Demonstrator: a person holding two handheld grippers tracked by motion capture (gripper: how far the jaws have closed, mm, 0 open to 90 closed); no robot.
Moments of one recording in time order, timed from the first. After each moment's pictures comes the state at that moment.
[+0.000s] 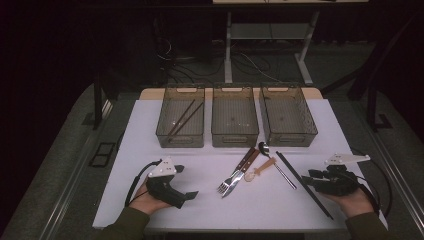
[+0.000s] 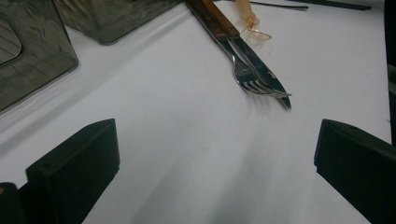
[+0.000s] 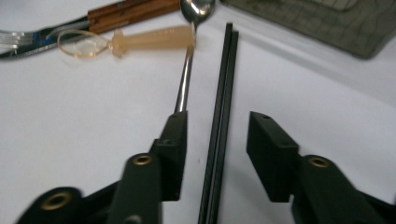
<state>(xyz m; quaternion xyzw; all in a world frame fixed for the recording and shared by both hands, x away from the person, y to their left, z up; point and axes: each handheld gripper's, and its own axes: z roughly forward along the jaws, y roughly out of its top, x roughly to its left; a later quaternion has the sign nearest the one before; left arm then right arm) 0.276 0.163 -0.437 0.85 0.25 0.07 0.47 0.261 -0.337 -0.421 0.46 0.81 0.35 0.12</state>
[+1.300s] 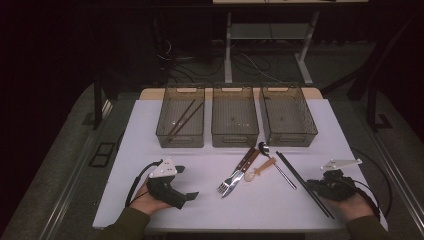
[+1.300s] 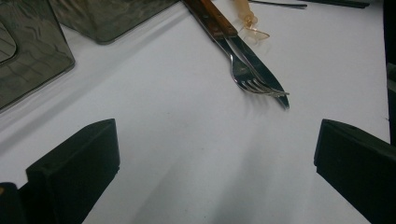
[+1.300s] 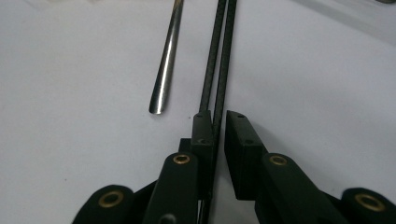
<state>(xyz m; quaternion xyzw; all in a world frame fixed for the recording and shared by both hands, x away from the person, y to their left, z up) 0.275 0.161 -0.437 0.85 0.25 0.07 0.46 0.260 -0.336 -0.439 0.46 0.83 0.29 0.11</state>
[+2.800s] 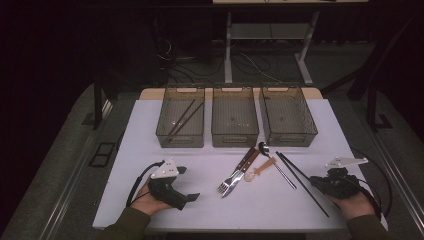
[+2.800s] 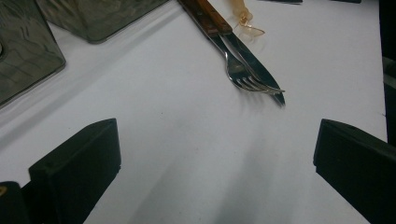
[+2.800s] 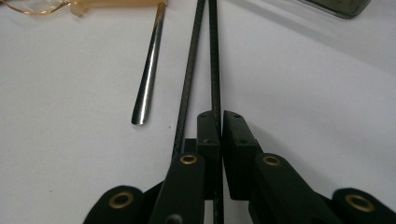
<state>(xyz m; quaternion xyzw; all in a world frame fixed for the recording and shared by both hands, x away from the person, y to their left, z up) 0.275 0.158 -0.438 0.85 0.24 0.07 0.46 0.261 -0.344 -0.433 0.47 0.82 0.30 0.13</state>
